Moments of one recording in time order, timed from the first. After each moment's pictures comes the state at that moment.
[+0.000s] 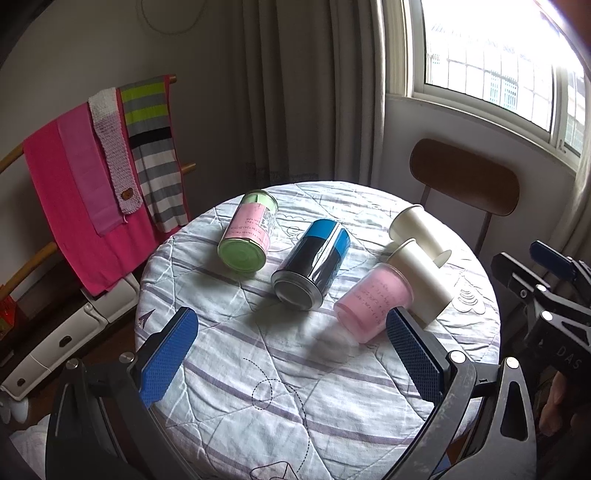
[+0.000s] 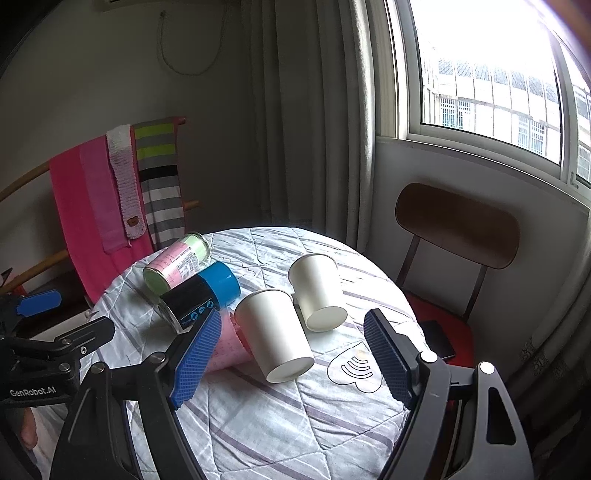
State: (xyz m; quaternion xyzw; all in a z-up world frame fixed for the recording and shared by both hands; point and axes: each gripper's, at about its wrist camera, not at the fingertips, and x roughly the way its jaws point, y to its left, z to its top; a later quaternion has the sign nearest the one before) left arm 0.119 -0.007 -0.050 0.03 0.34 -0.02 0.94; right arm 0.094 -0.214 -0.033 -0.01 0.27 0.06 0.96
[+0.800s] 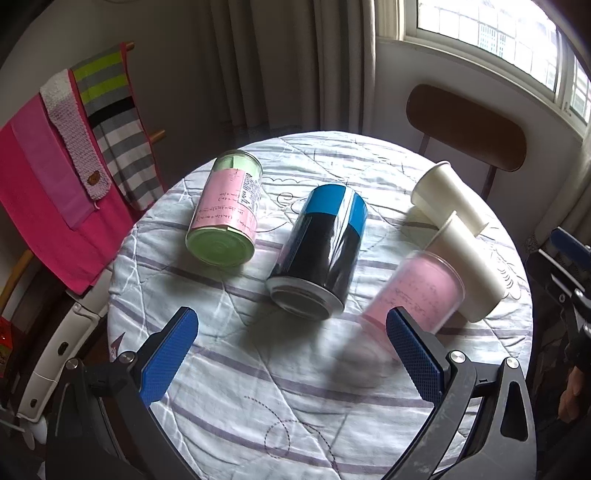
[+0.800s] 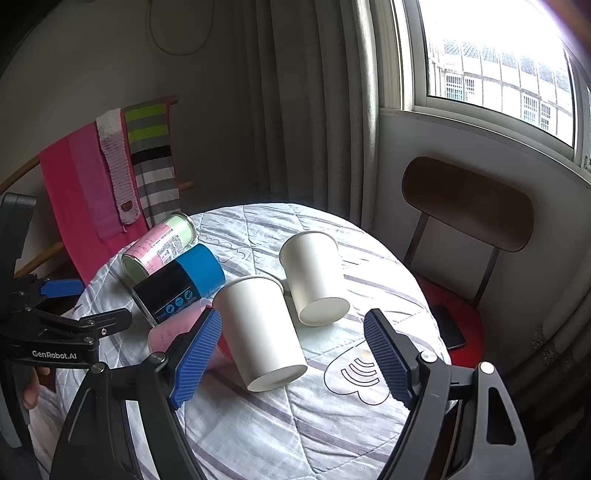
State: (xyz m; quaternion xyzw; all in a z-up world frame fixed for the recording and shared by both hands) left arm 0.207 0.002 -0.087 0.06 0.44 -0.07 0.90; right arm 0.136 -0.221 -0.059 0.00 0.31 0.07 0.95
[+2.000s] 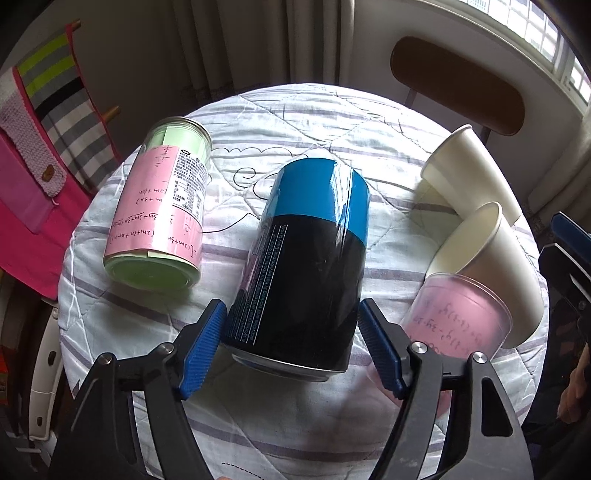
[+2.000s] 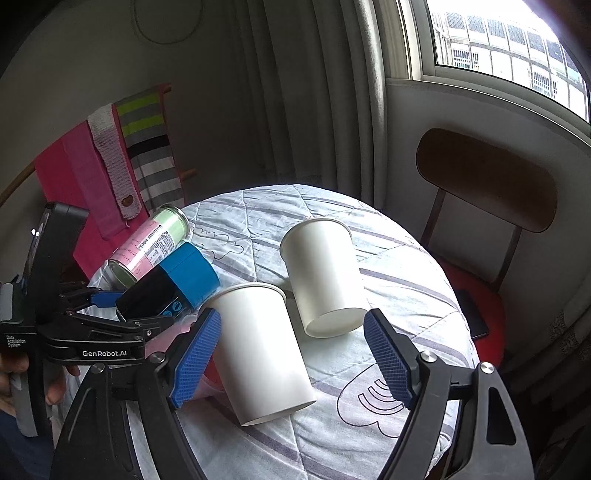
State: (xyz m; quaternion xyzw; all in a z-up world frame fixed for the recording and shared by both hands) left arm 0.276 -0.022 -0.128 0.08 0.51 -0.11 0.85; right arm 0.179 -0.226 -0.078 0.03 0.35 0.09 0.93
